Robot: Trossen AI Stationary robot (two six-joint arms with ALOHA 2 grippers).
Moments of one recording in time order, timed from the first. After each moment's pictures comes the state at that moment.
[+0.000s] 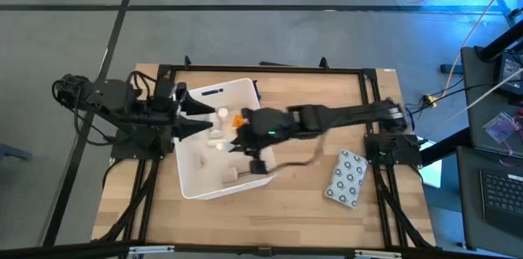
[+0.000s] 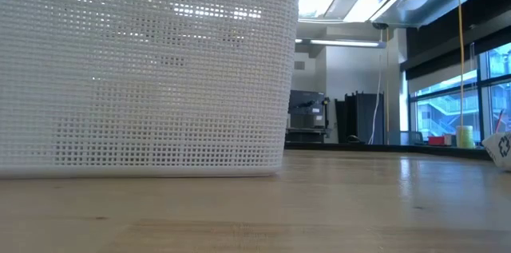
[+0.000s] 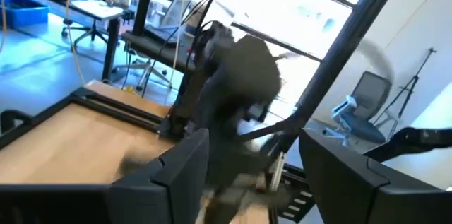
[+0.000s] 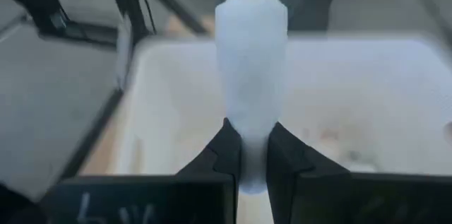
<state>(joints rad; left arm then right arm) -0.41 1.03 1.46 -0.51 -0.44 -0.46 0.18 1.93 1.98 -0.55 -0.01 -0.04</state>
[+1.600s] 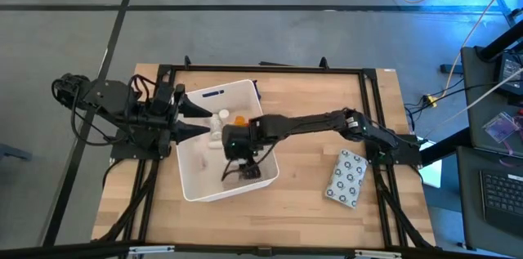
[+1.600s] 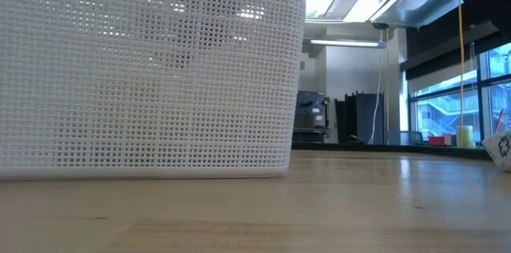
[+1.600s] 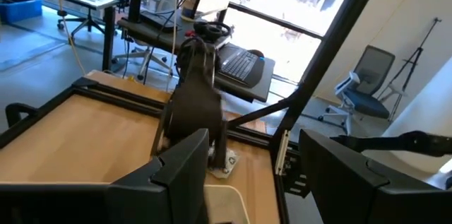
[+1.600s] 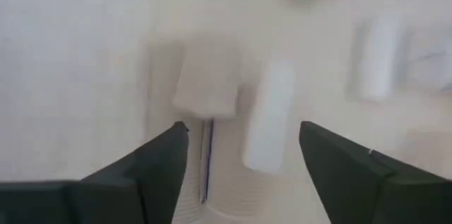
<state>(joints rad) -0.43 1.01 1.46 -0.59 -0.42 -0.43 0.11 2.33 2.25 -0.98 -0.19 -0.10</state>
